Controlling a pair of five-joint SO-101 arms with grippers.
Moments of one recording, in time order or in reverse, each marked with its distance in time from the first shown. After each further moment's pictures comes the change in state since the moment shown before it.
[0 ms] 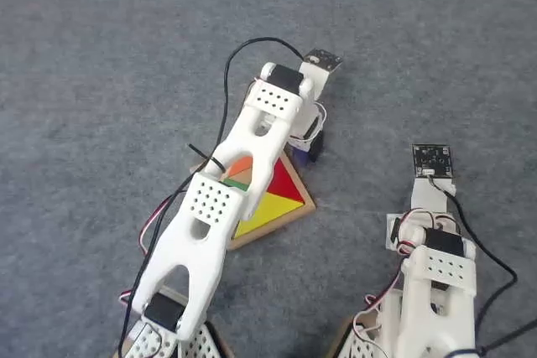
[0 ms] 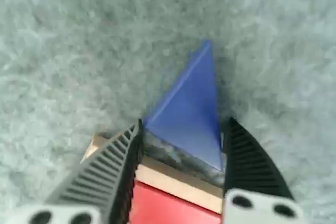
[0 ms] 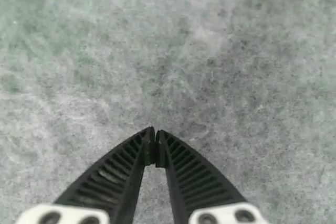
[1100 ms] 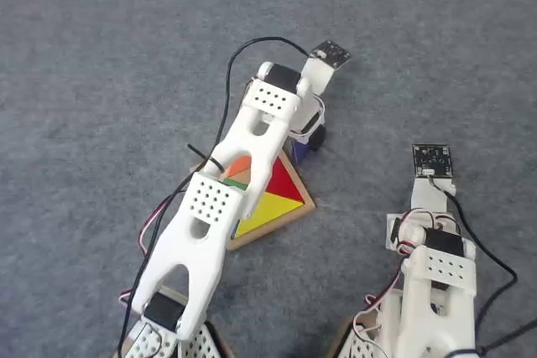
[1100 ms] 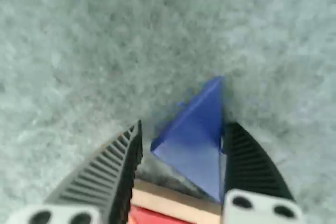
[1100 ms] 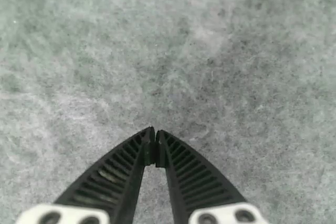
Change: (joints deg) left arm -0.4 0.5 -1.2 -6.8 -10.2; right arm 0.0 0.0 0.0 0.0 0.0
